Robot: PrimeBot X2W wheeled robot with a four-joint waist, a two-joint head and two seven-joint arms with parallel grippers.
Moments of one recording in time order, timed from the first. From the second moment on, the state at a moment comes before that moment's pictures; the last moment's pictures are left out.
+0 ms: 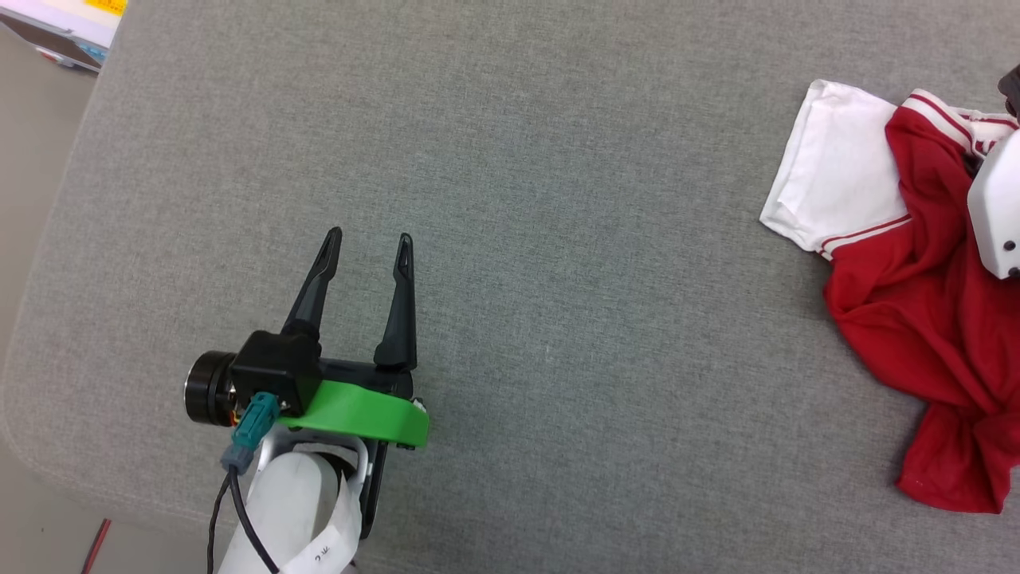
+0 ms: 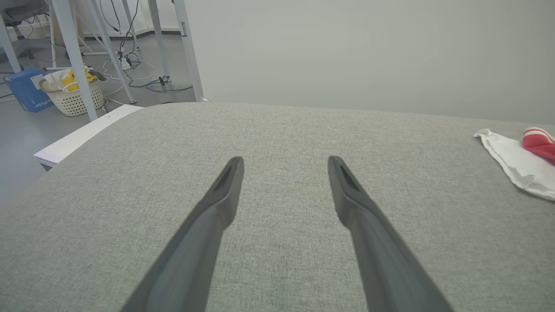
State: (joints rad) left arm -0.22 0.05 -0.16 0.05 -0.16 -0.02 -0.26; right arm -0.95 -0.74 0.80 0.59 0.69 0.13 0.43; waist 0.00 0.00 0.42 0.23
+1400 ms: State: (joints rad) left arm -0.91 0.43 -0.62 0.33 -0.44 -0.13 -0.06; right arm -0.19 -0.14 0.01 0.01 0.12 0.13 -0.26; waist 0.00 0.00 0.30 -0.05
